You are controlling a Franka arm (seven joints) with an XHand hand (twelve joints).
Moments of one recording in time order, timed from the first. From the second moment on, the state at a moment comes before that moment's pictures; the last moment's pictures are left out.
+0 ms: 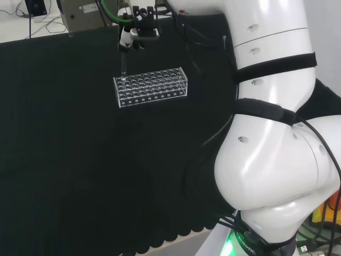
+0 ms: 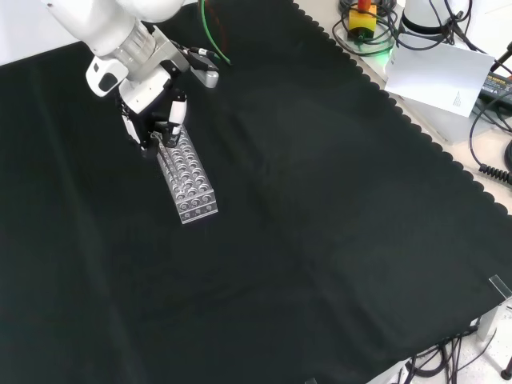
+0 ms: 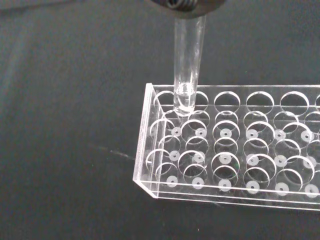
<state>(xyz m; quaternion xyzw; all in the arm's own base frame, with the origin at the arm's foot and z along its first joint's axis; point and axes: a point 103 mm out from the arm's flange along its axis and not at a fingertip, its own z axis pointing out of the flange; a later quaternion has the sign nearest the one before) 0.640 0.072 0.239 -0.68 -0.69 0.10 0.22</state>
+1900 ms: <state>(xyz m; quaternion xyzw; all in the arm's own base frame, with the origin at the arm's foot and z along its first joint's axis) 0.638 0.070 0.222 -0.67 -0.69 0.12 0.23</state>
